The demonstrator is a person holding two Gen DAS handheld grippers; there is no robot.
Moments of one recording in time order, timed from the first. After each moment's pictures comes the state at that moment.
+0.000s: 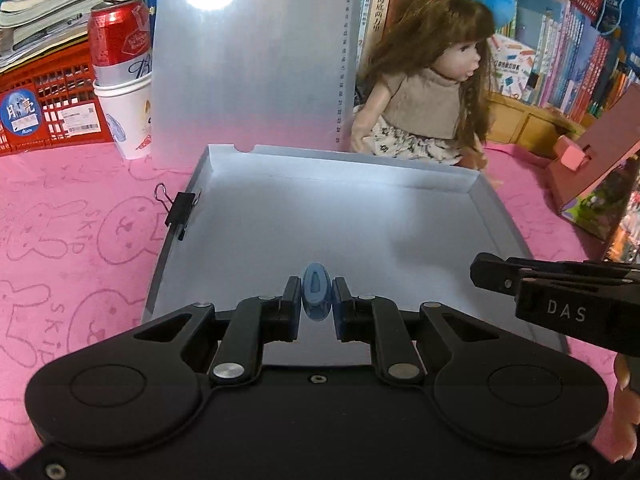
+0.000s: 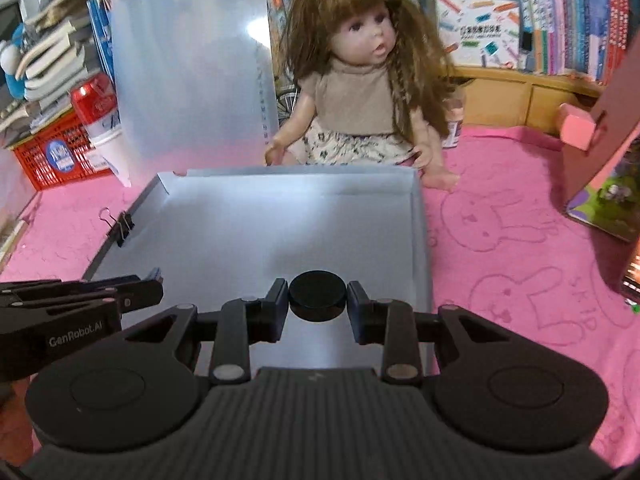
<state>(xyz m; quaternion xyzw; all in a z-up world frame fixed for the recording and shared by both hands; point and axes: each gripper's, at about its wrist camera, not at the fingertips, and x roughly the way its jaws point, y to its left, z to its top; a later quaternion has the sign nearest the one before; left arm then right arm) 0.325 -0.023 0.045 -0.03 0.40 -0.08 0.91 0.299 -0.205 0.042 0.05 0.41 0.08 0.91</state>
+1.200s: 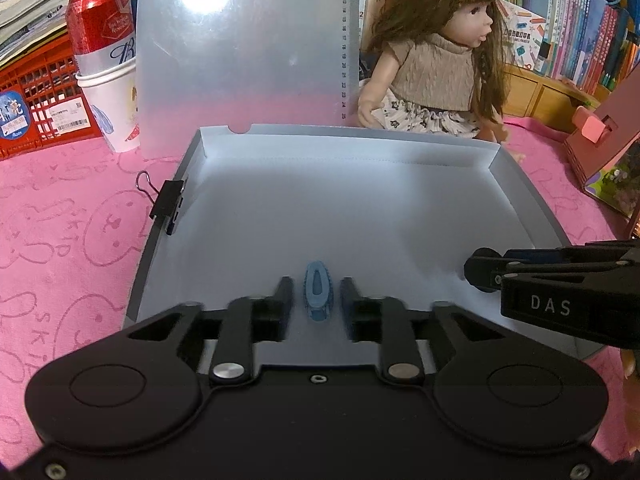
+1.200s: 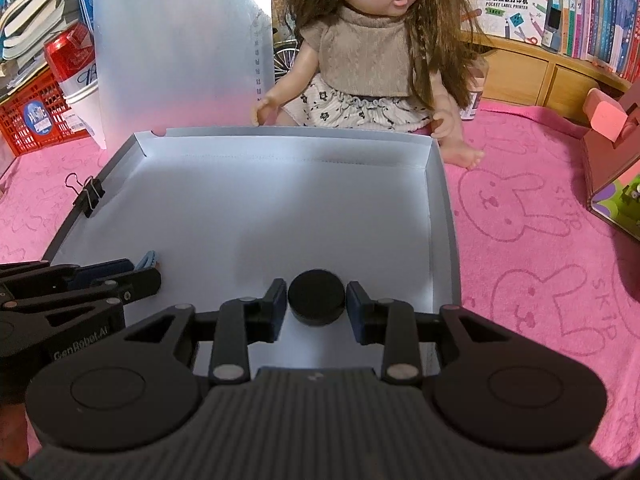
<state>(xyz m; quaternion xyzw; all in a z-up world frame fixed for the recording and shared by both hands) 0.341 -0.032 0.021 0.00 0.42 -0.08 0.91 0.324 -0.194 0.021 0.02 0.44 0.07 0.90</state>
